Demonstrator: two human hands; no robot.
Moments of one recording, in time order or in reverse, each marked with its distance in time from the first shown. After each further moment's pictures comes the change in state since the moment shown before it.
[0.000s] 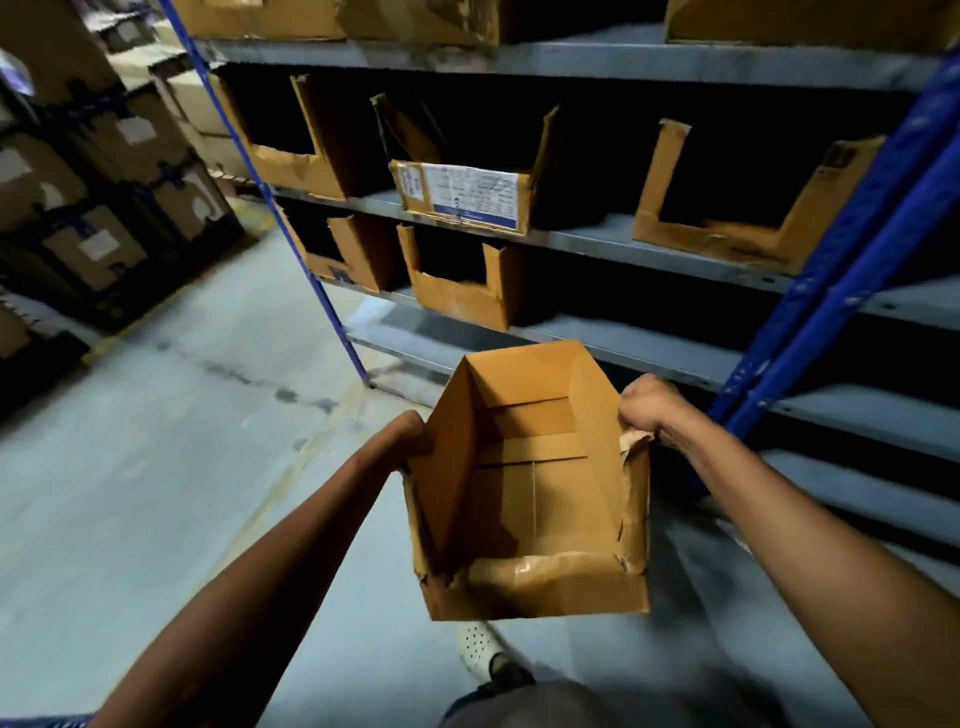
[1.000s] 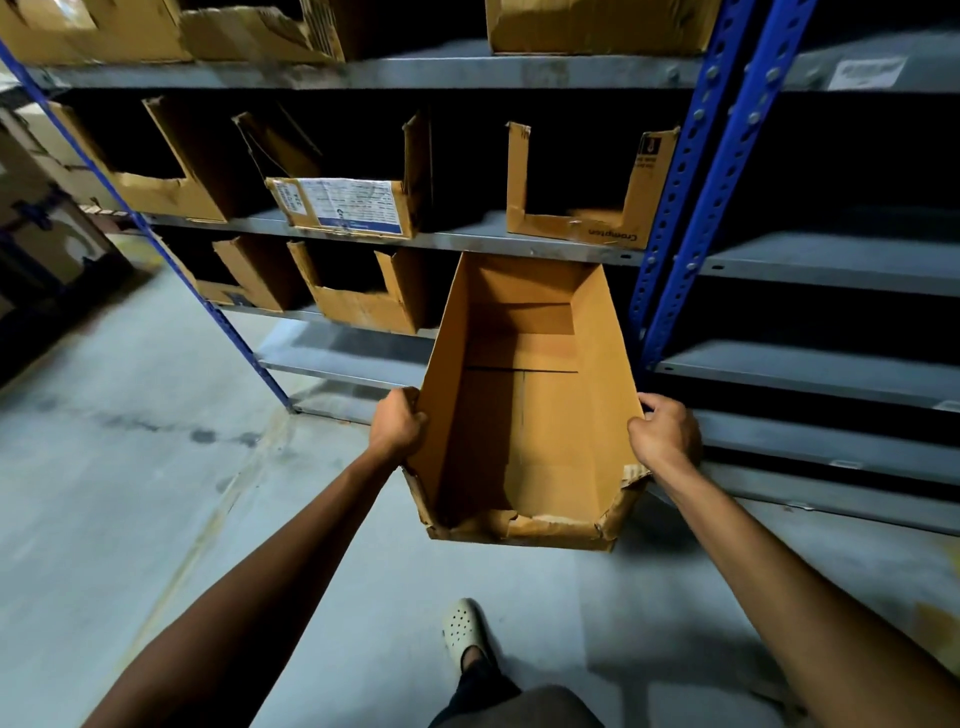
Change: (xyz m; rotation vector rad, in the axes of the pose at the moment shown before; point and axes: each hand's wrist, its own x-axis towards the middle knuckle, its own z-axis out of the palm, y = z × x) left_hand -0.025 0.090 0.081 -0.173 0.317 0.404; right_hand -0.068 0.151 -0.016 0.363 0.515 0.179
